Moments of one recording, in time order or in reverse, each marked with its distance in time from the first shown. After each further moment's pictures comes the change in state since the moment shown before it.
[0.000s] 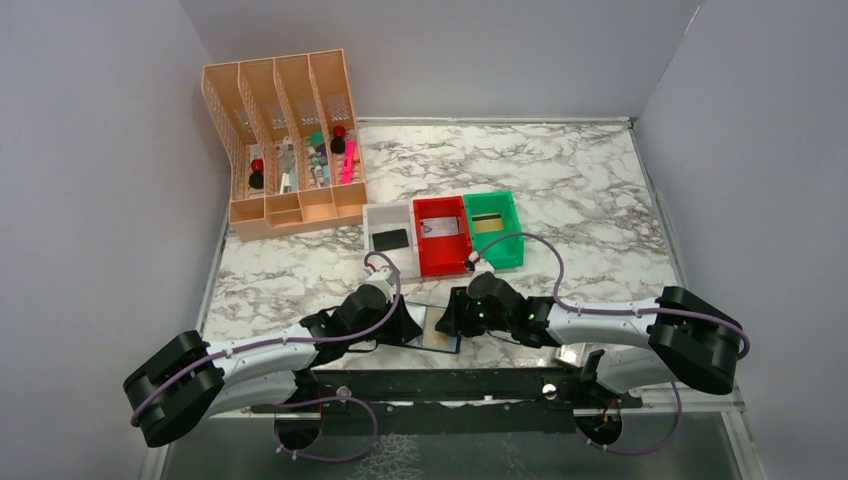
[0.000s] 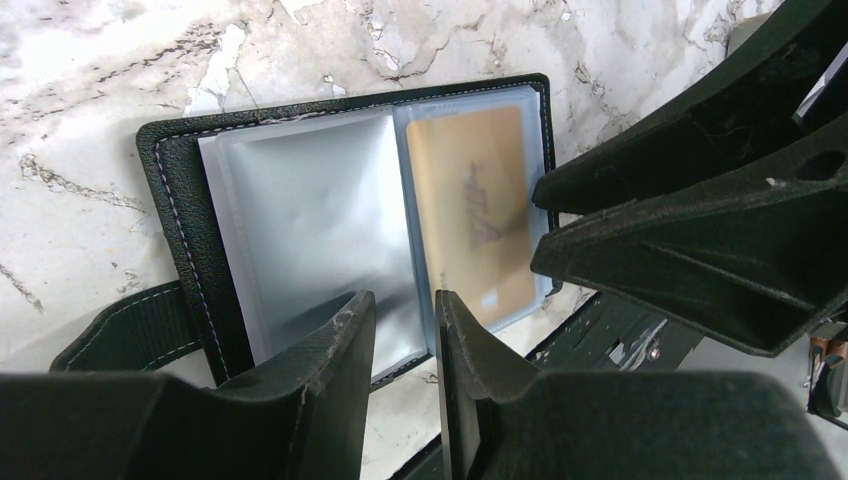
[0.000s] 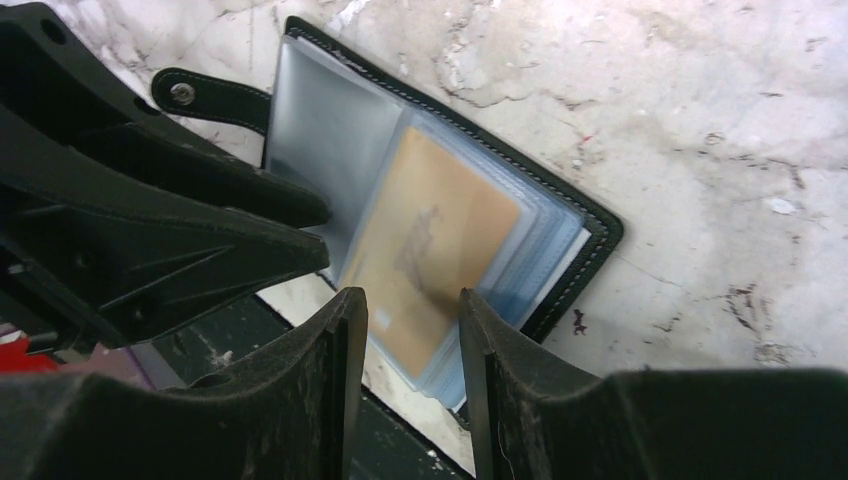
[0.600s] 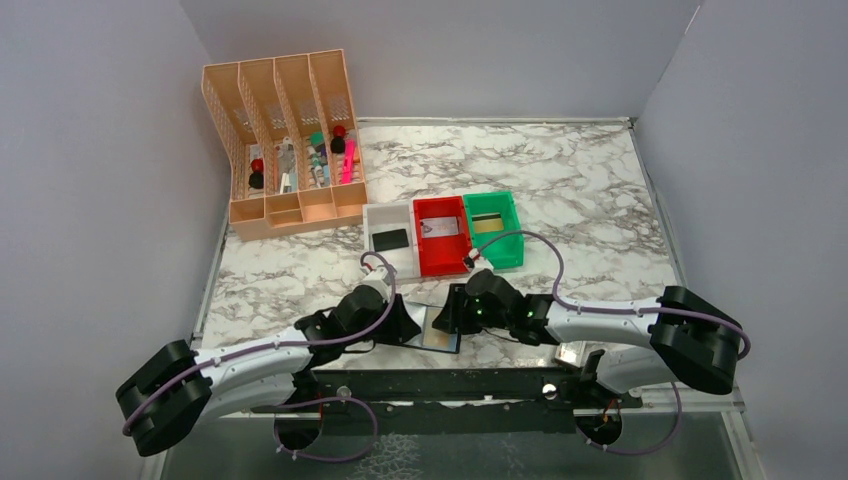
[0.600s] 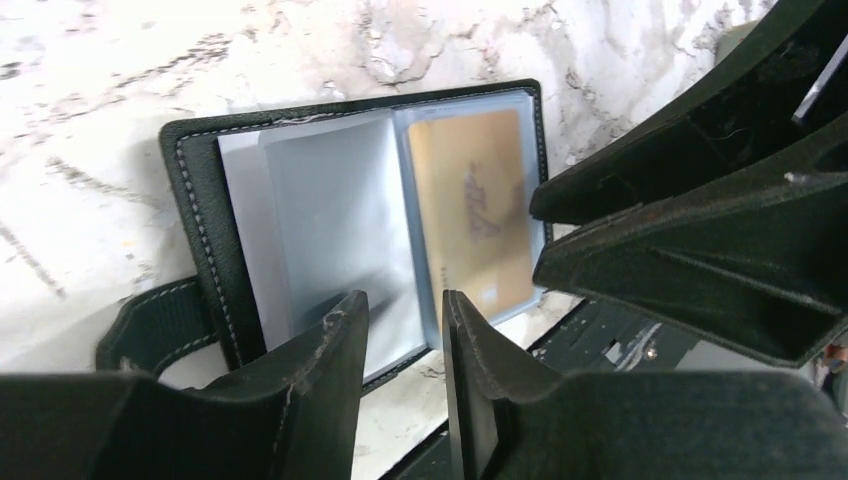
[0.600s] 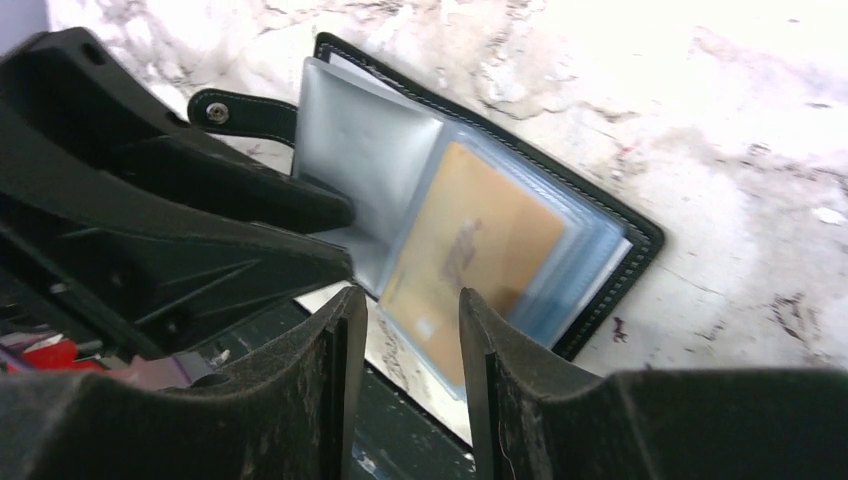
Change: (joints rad) left arm 0.000 -0.052 0.000 -0.034 -0.013 0.007; right arm 0.000 0.001 0.028 0.011 -0.024 0.049
